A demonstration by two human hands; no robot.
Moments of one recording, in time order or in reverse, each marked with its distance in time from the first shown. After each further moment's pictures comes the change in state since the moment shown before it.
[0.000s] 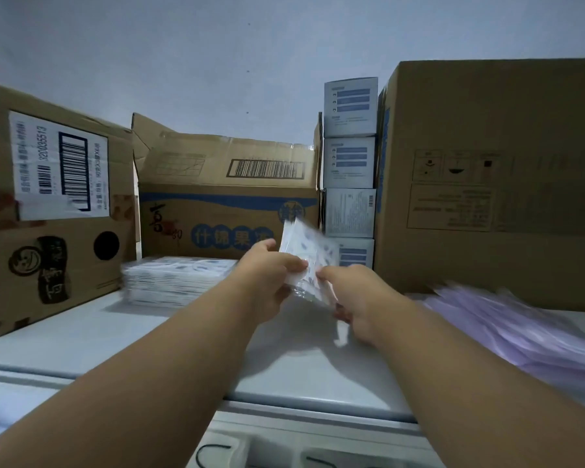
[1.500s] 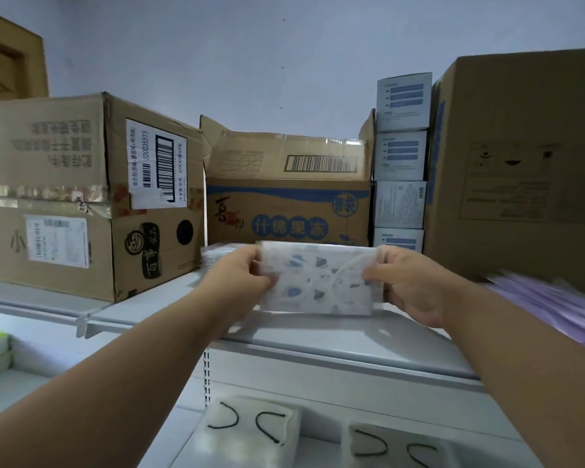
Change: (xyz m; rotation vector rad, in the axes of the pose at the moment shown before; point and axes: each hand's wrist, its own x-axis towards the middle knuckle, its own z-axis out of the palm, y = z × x) left_hand -0.074 0.015 -0.126 0.671 0.116 0.175; right_hand -0.036 -0.003 0.008 0.011 -0.315 -0.160
